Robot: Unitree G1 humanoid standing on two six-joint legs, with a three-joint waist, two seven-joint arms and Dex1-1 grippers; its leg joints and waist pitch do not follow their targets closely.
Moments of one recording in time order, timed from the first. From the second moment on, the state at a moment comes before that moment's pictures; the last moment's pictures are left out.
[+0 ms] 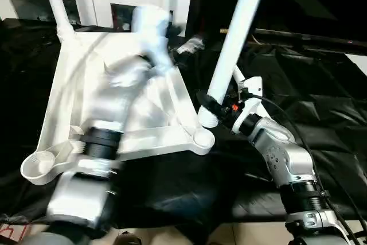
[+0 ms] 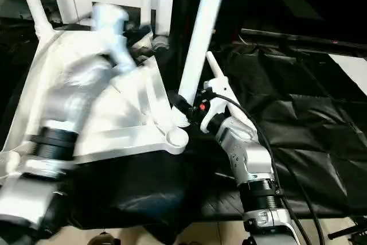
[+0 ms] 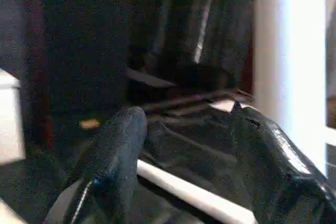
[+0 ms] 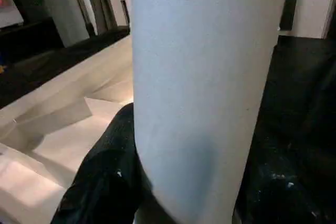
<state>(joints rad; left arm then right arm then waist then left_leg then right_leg) -0.83 0.10 -0.05 0.35 -0.28 0.28 -0.51 -0.46 -0.11 -0.01 0.31 0.34 0.30 0.64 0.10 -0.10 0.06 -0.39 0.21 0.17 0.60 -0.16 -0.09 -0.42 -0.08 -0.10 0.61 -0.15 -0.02</state>
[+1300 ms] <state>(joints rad) -0.56 0.39 -0.22 0.19 -0.26 0.31 -0.93 -0.46 -0.15 -0.03 0.29 0.36 0.33 0.64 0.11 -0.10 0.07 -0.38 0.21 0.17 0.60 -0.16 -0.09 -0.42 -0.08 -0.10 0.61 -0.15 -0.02</state>
